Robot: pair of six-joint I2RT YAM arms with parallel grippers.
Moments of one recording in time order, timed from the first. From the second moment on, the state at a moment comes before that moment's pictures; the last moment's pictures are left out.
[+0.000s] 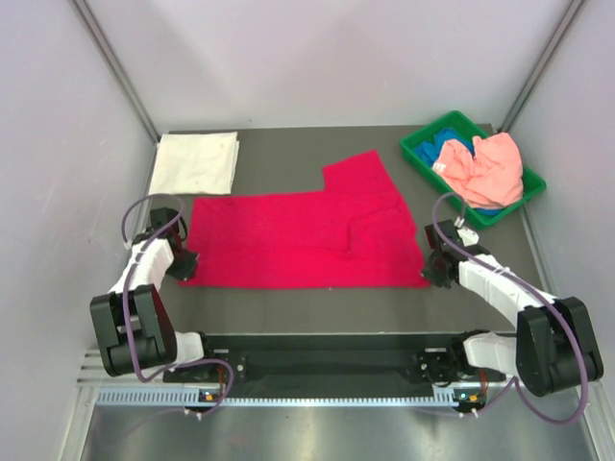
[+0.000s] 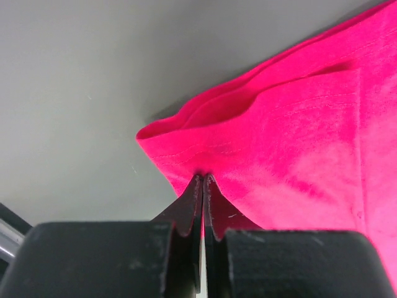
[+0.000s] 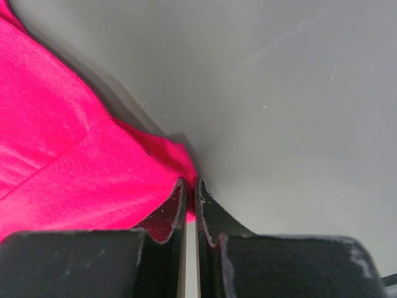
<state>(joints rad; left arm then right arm) 0.24 1.34 0.76 -0.68 -0.19 -0.89 0.26 1.20 0.56 -0.53 0.28 0.82</state>
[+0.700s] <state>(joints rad) 0.24 1.25 0.69 -0.79 -0.26 -0.95 0.26 1.22 0.57 -0.53 0.28 0.81</state>
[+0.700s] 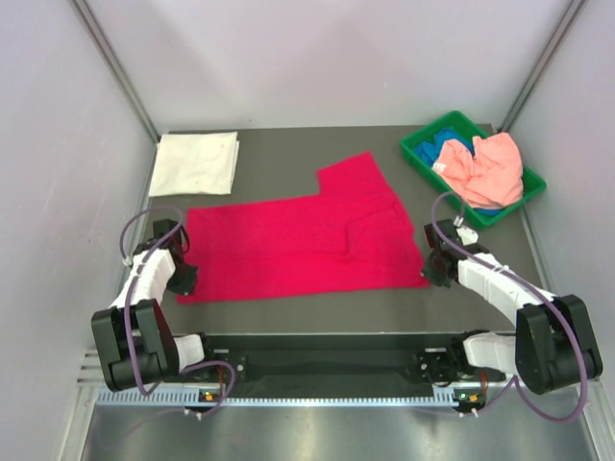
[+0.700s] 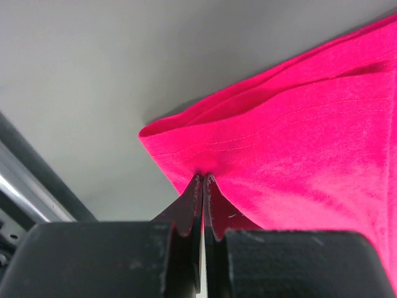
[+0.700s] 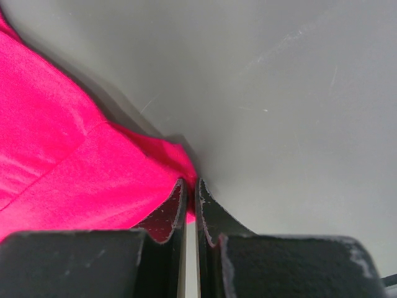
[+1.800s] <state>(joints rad) 0.23 1.28 0.89 -1.03 -0.37 -1.17 0.26 1.17 0.62 -0.68 0.40 0.80</state>
